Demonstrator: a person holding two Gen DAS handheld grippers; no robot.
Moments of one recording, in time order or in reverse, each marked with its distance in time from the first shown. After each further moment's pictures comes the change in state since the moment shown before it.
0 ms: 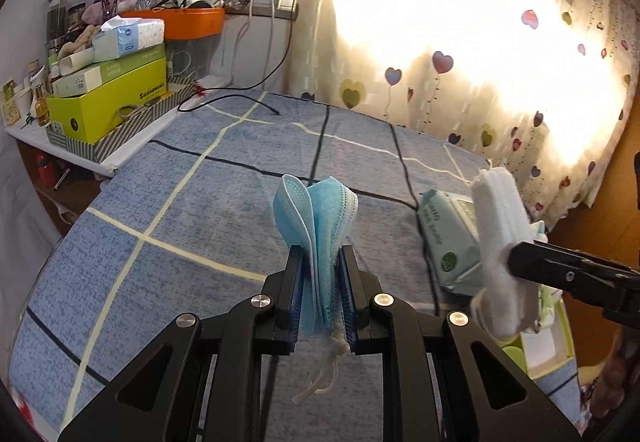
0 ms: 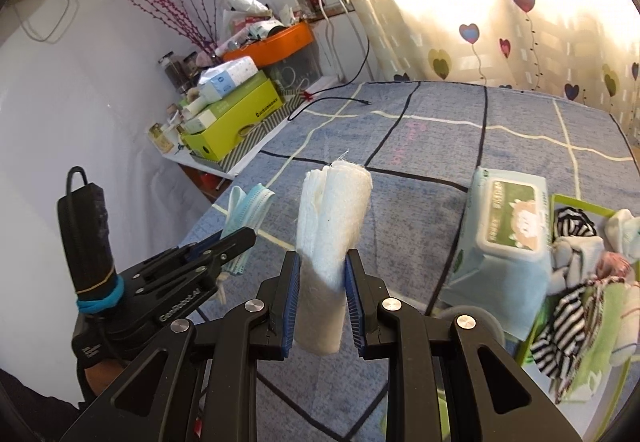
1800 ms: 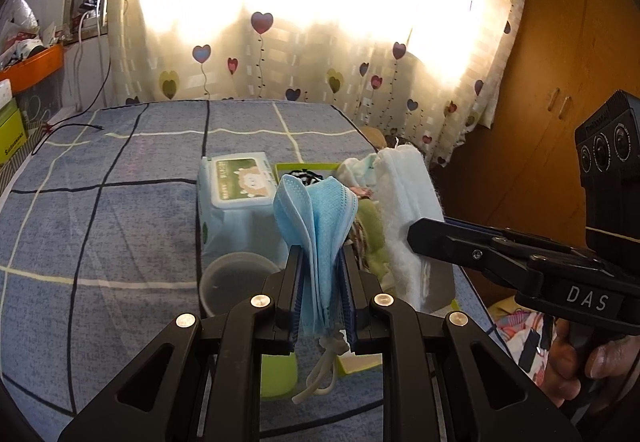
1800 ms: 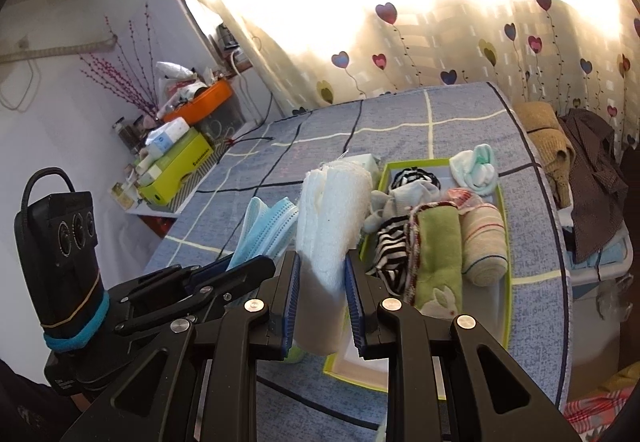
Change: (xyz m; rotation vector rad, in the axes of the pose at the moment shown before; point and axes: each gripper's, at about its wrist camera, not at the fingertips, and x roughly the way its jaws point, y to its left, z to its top) left arm -0.003 -0.205 -0.038 0.276 0.100 -0.315; right arm -0.134 -0.111 -0.077 0.191 -0.156 -0.140
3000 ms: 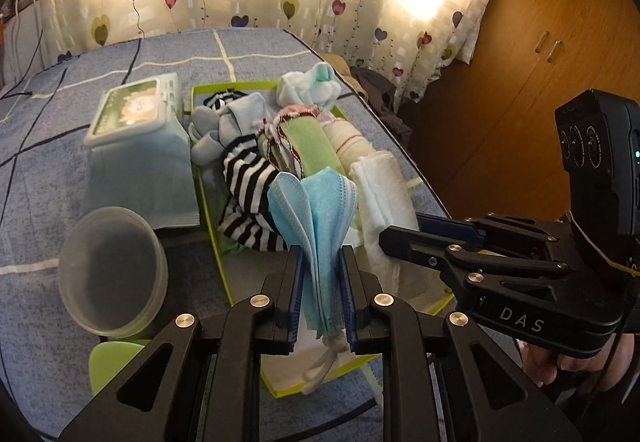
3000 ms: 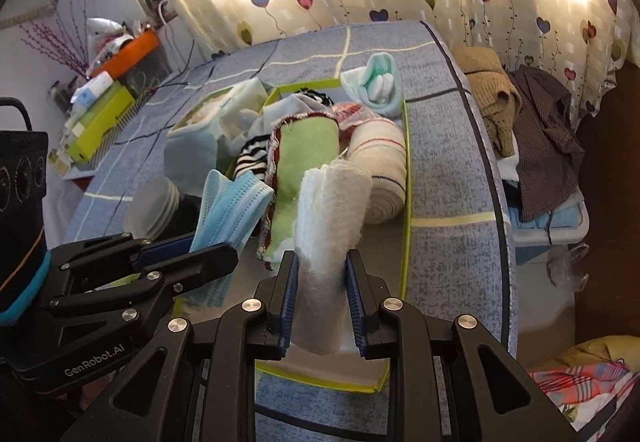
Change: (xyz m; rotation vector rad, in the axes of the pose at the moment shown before) left arm 0.087 -0.037 -0.025 0.040 0.230 -0.117; right arm 0.036 -0.083 -0.040 0.008 0.174 -0.210
